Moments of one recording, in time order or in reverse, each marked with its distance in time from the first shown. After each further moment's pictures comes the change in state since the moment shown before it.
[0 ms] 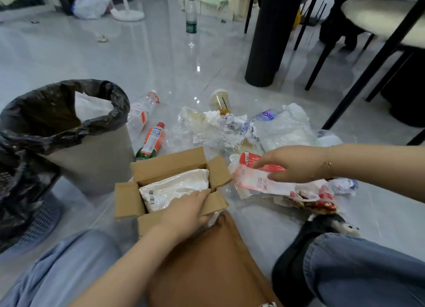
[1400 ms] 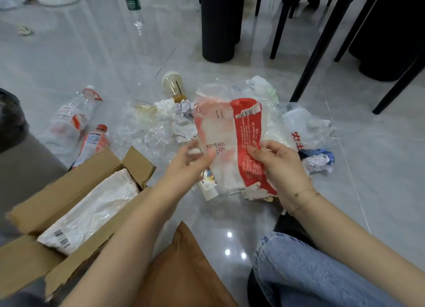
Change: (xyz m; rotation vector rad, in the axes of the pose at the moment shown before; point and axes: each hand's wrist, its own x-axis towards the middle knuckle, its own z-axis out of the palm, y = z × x) left_hand 0.090 0.112 -0.030 -1.080 0.062 -0.073; right_hand 0.014 0.055 0.106 1.912 0.901 0.387
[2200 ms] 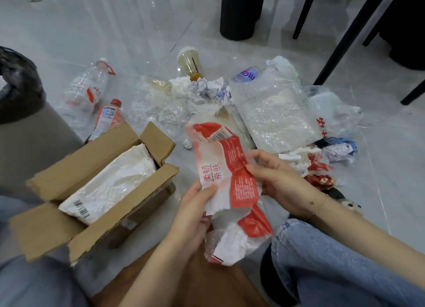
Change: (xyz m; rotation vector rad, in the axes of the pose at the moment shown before) left_hand -0.043 -0.081 0.008 -0.758 0.057 -0.317; right_hand -0.008 0.049 0.006 -0.159 -0.489 0.196
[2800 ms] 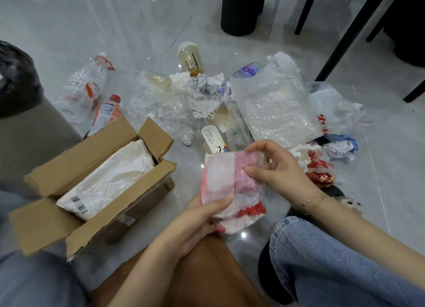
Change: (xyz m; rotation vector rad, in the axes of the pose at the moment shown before) left_hand 0.002 -0.012 -0.013 0.201 -0.248 -0.117; right_hand 0.000 0.001 -0.006 -0.235 0.143 -0.258
